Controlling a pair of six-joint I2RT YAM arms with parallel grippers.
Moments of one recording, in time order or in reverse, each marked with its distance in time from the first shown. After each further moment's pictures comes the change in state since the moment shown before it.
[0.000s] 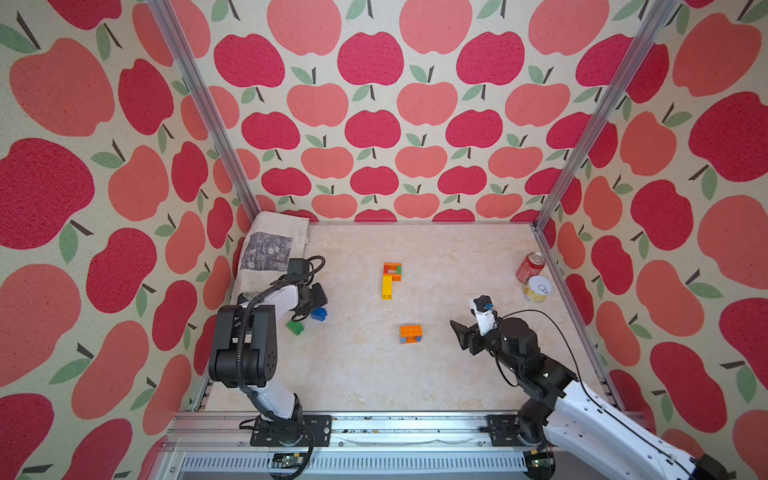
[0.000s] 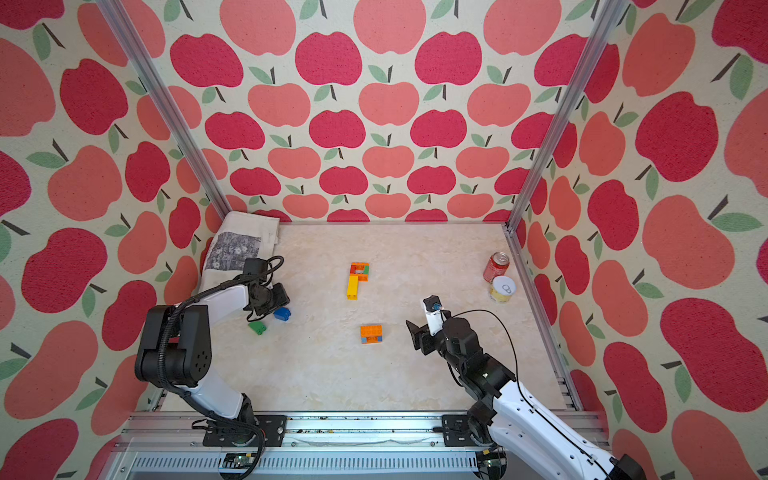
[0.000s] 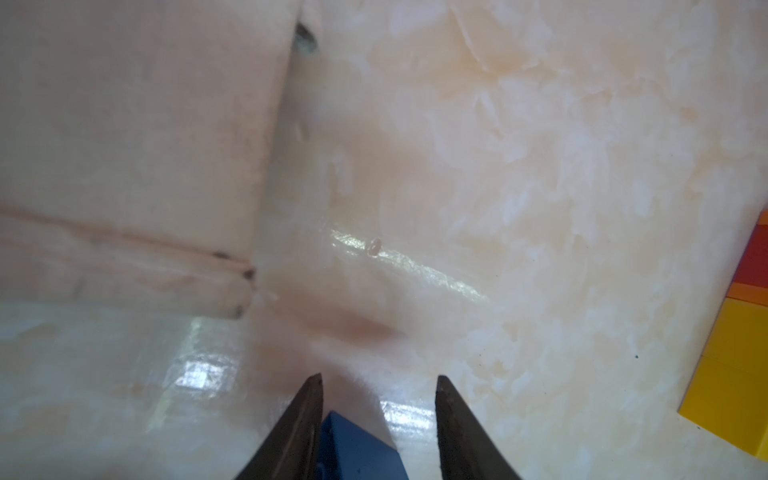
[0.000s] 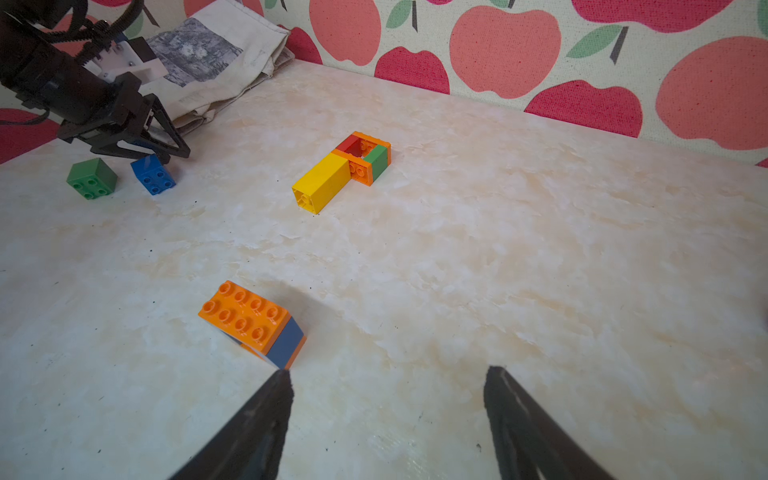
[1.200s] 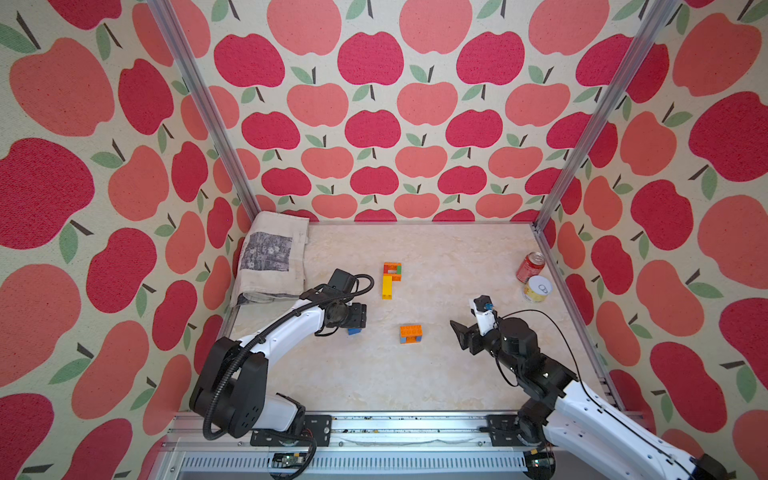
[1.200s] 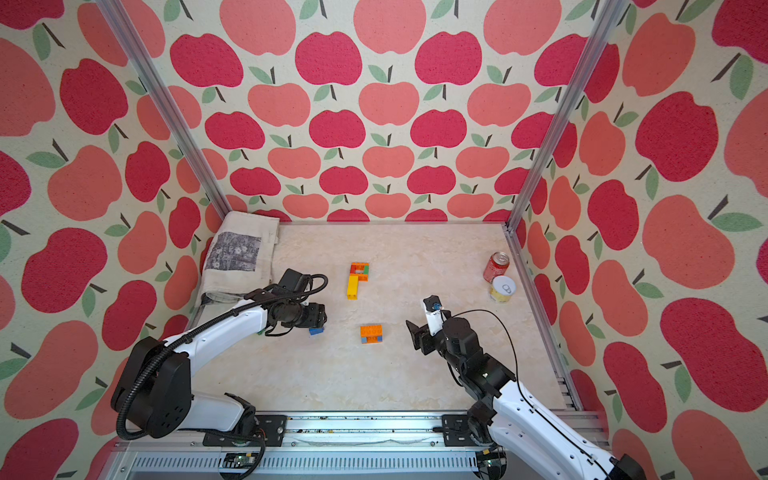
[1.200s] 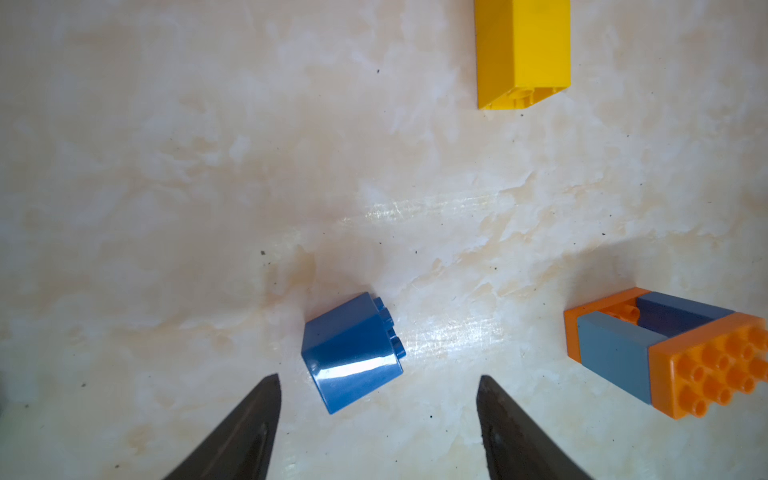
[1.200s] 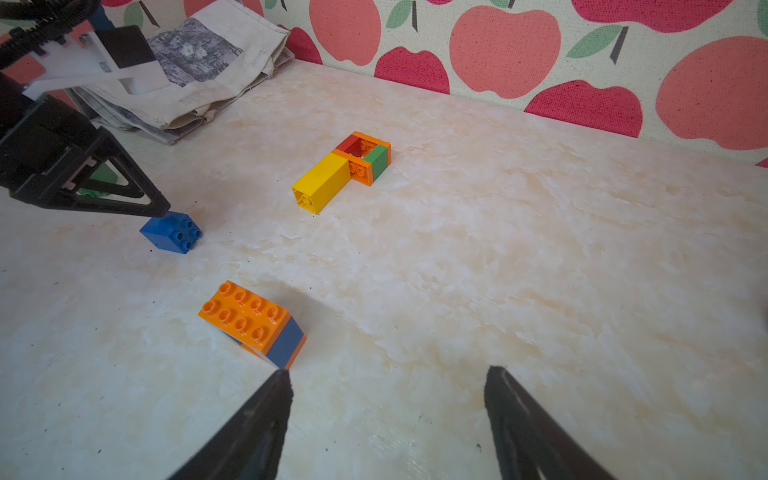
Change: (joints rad) left arm -0.430 -0.253 -0.039 -0.198 -0.042 0.148; right arm 0.000 0.000 0.000 0.000 0.000 0.000
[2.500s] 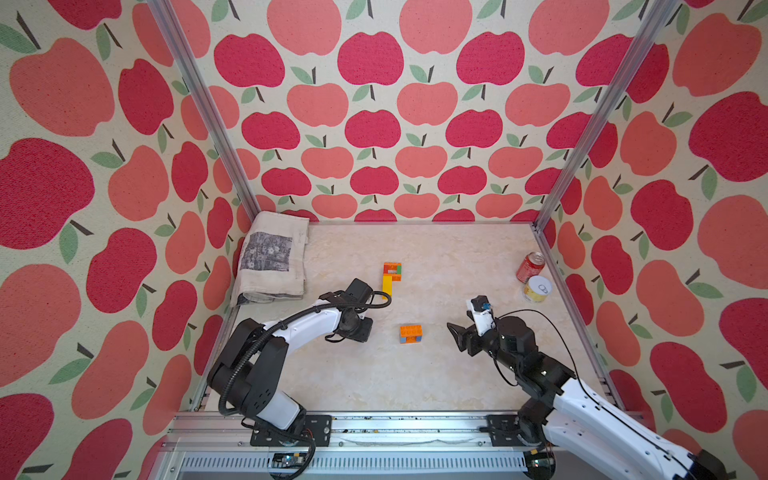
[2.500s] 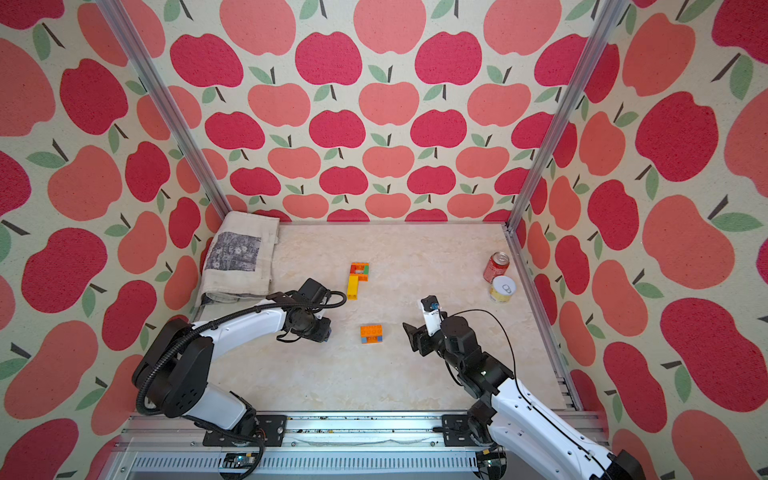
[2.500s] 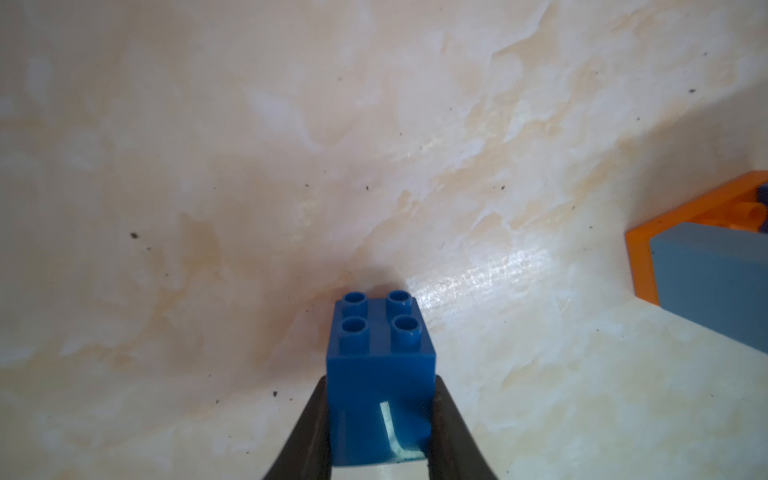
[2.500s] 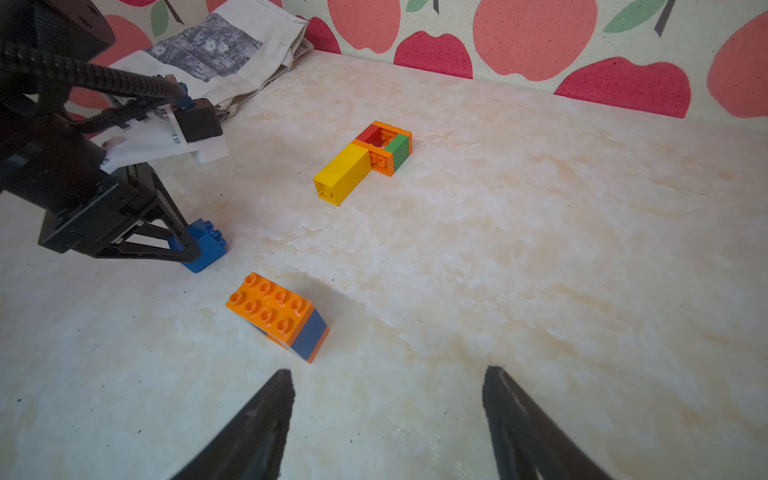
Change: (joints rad) left arm -0.119 0.080 -0.044 -0.005 -0.018 0.075; right arm -0.002 0.046 0.019 -0.008 -0.093 0.055
